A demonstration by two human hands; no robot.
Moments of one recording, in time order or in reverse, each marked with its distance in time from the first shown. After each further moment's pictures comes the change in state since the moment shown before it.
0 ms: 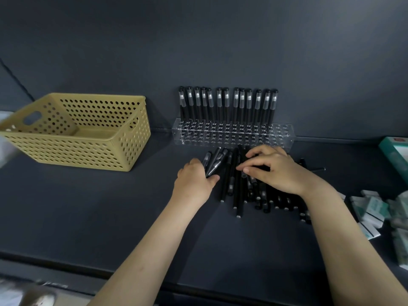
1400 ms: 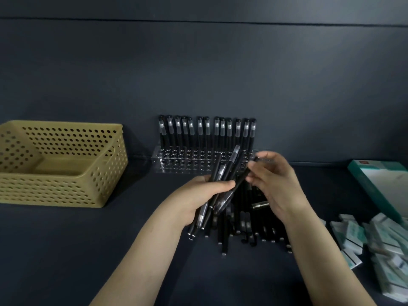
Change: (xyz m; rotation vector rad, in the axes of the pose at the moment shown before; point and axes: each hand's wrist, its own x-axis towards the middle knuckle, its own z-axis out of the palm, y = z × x) left_hand 0.018 0.046 -0.028 -0.741 -0.590 -0.076; right_hand 0.006 -0.015 -0.012 1.221 0.595 0.207
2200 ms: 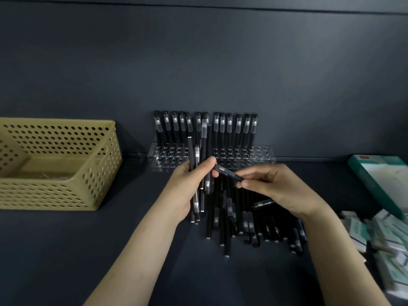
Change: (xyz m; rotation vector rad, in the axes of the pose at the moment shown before) left_hand 0.029 -0.014 -0.015 -0.285 0.185 0.246; right_hand -0.003 -0.015 -0.011 -0.578 -0.452 -0.036
